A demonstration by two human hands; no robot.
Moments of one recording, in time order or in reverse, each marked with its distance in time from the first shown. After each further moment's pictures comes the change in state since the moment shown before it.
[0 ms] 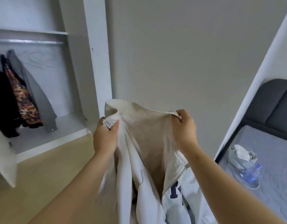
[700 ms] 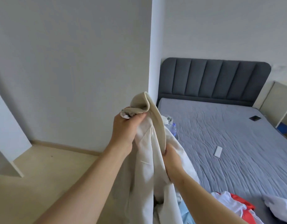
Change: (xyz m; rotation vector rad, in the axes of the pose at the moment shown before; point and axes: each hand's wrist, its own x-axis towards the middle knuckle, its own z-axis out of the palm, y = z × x) left_hand -0.179 0.122 0.122 -0.686 -1.005 -0.068; right_hand -0.121 0.108 -0.151 -0.055 0.256 0.437
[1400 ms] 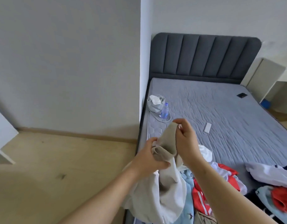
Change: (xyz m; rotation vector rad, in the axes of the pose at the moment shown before) left_hand -0.077 -0.116 -0.018 0.452 -0.657 -0.349; right_hand -0.015 0.015 -0.022 0.072 0.219 -0.119
